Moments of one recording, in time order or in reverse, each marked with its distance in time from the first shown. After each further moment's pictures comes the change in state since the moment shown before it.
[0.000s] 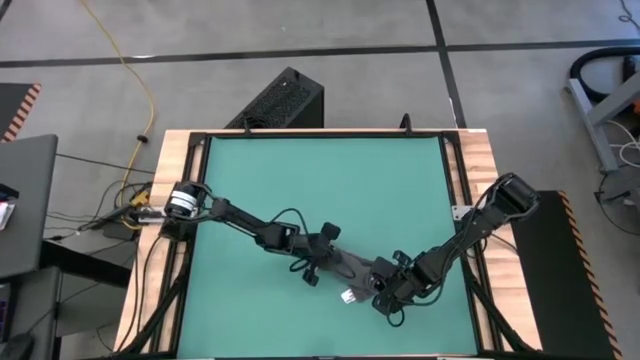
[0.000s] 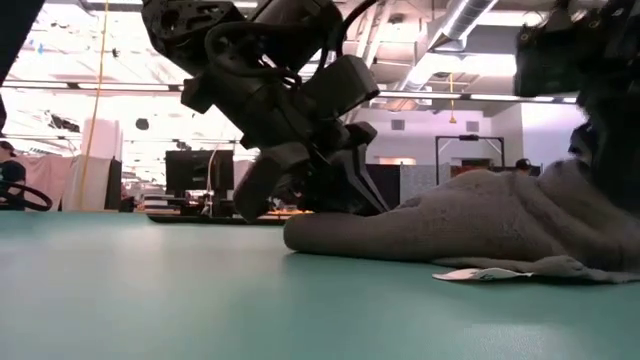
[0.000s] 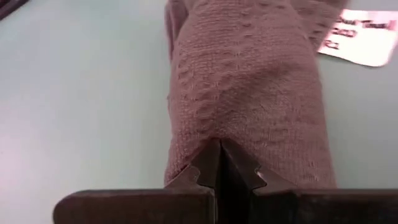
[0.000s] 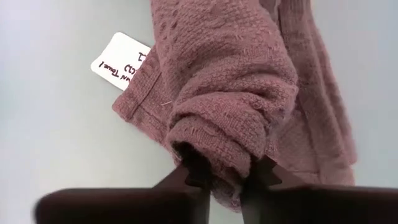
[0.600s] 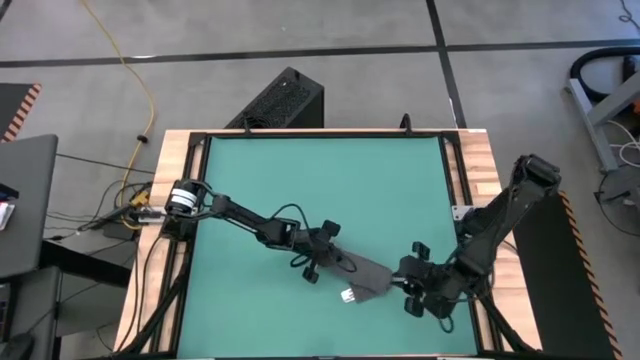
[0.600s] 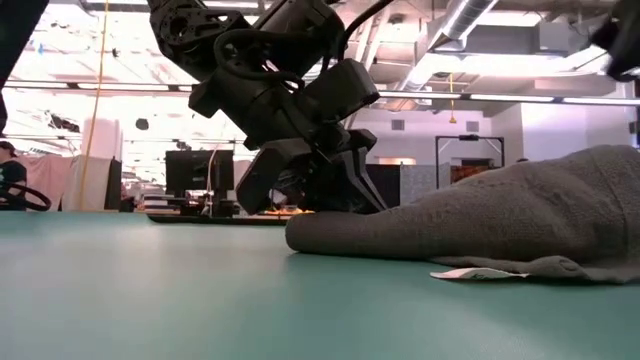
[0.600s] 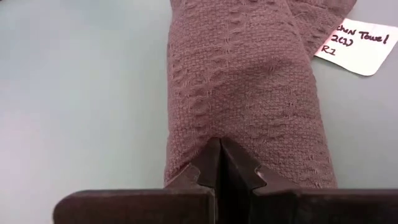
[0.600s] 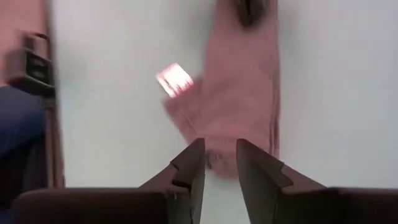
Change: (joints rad) left arm 0.038 0.000 -0.001 -0.007 0.067 -0.026; right arm 0.187 -0.311 0.002 -0.174 0.273 -0.146
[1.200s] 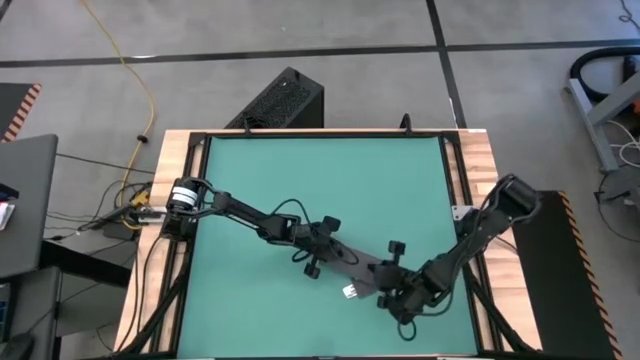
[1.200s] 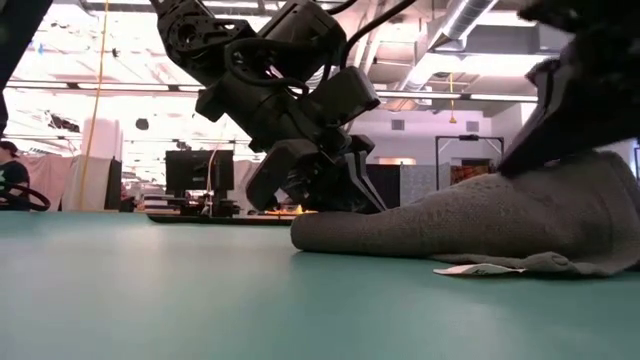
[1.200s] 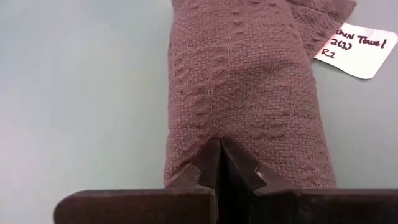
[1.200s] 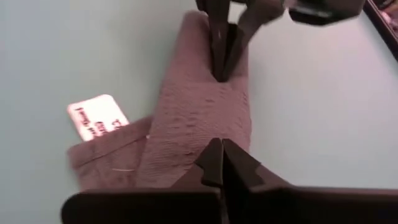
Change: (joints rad) left arm 0.031 0.001 -0.001 0.001 0.032 -0.029; right arm -0.104 0.329 0.002 0.178 0.261 -0.320
